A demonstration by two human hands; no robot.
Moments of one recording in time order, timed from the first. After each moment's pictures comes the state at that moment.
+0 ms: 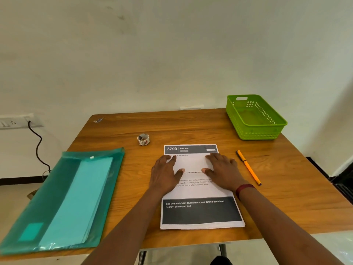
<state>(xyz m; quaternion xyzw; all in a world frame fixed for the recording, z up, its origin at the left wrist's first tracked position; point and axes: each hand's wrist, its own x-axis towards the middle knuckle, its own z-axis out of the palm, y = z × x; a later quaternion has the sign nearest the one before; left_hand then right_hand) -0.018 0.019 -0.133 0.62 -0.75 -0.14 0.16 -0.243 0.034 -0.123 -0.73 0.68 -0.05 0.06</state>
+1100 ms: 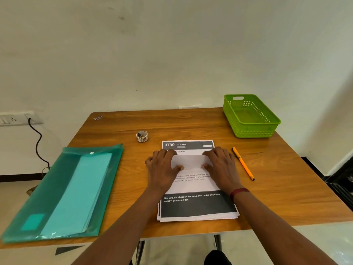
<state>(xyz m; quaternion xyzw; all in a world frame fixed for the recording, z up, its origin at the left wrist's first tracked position) -0.023 0.043 -0.122 0.60 -0.74 0.00 0.30 -0.241 0.059 -0.122 -0.73 0.64 -0.23 -0.08</state>
